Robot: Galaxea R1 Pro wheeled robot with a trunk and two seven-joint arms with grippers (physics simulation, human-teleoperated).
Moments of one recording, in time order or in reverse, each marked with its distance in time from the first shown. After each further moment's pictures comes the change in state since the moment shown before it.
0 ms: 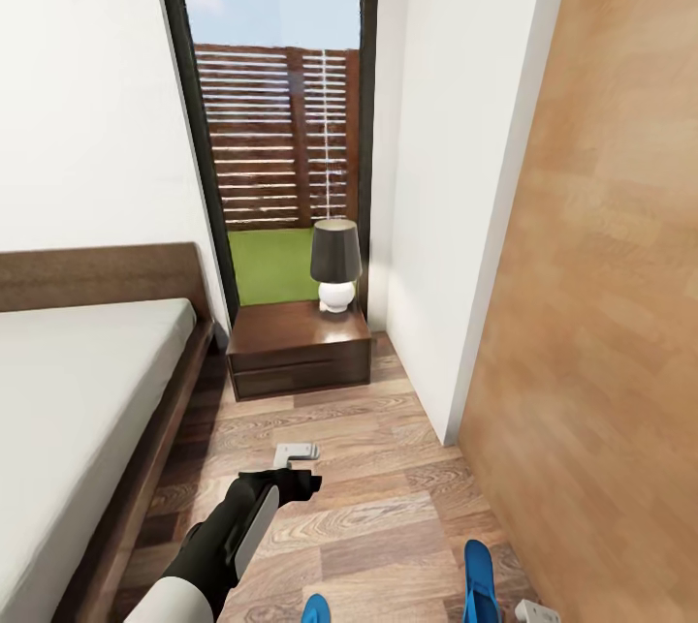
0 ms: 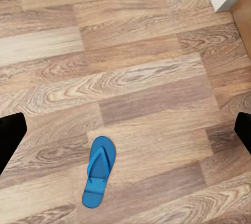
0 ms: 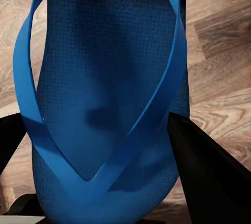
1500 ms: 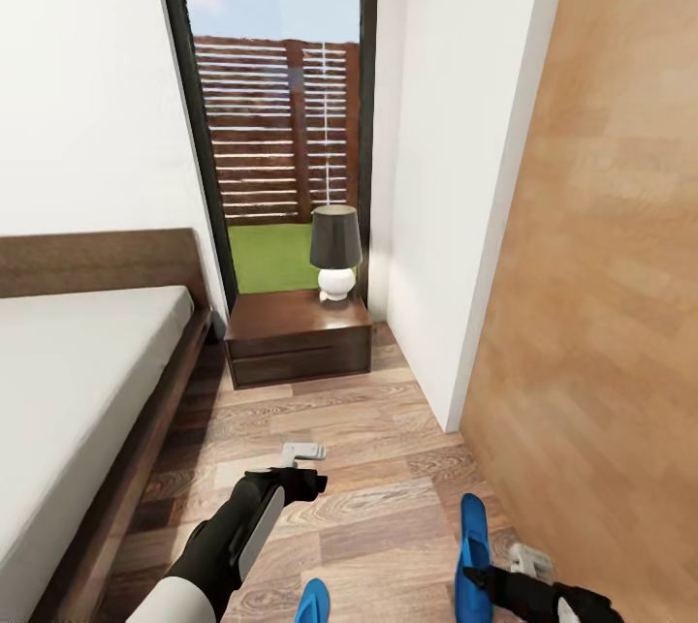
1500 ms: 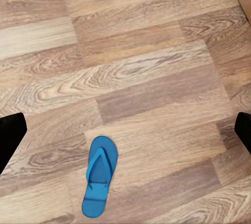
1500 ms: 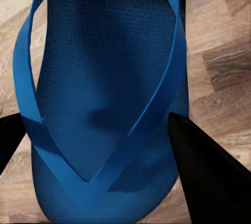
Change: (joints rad) left arm 0.000 0.000 -0.050 -0.012 0.003 0.001 0.000; right arm -0.008 -0.001 -0.005 -0.261 -0.020 0.221 0.012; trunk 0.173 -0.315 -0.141
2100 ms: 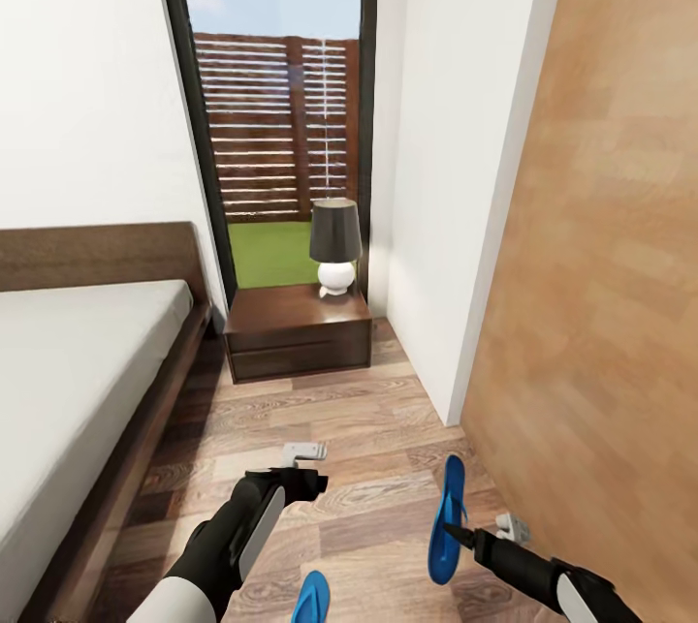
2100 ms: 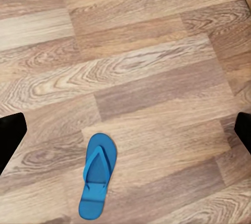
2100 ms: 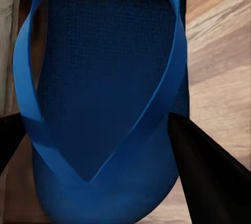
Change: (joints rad) left arm 0.000 -0.001 0.000 0.000 0.004 0.001 -0.002; right arm 0.000 -0.003 -0.001 -0.088 -0.166 0.051 0.280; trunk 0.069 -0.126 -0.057
